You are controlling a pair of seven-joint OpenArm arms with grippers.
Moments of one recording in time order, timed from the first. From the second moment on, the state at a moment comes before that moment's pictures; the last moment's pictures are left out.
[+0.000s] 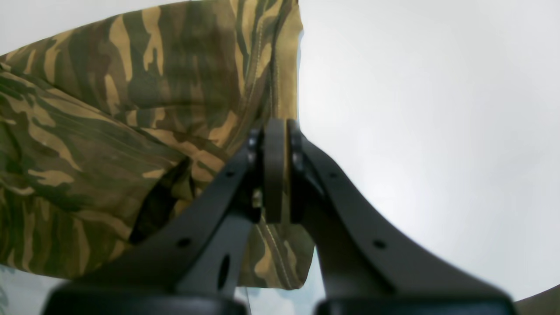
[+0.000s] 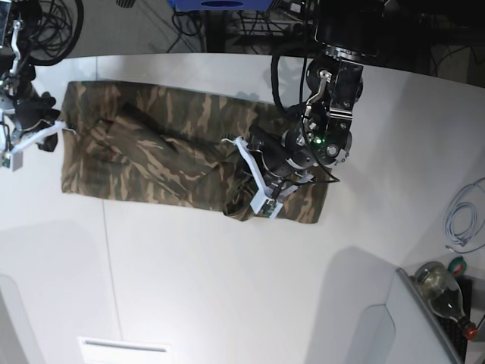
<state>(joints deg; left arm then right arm) 0.5 -1.7 9.2 81.7 -10.4 -21.2 42.4 -19.9 12.2 20.2 93.4 25.2 8.0 -38.8</state>
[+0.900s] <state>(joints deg) 0.6 -1.6 14.4 81.8 -10.4 -21.4 42.4 -19.8 12.2 20.2 93.4 25.2 8.0 -38.8</state>
